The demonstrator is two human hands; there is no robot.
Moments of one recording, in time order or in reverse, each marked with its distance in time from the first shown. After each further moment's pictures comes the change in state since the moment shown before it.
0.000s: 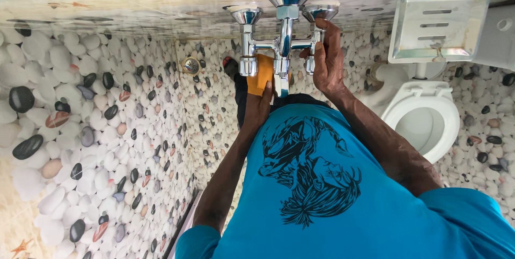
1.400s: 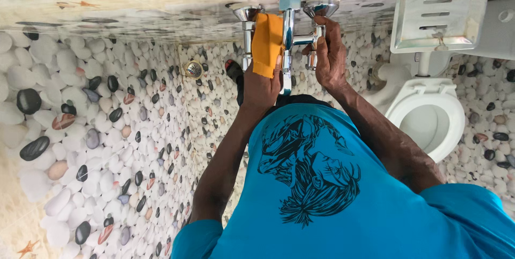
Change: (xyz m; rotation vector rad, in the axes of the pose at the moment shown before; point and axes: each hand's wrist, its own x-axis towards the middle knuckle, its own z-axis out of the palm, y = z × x) left_hand 0.044 0.061 0.007 0.633 0.017 0.480; right_hand -0.002 0.001 0.000 -0.052 0.008 -0.012
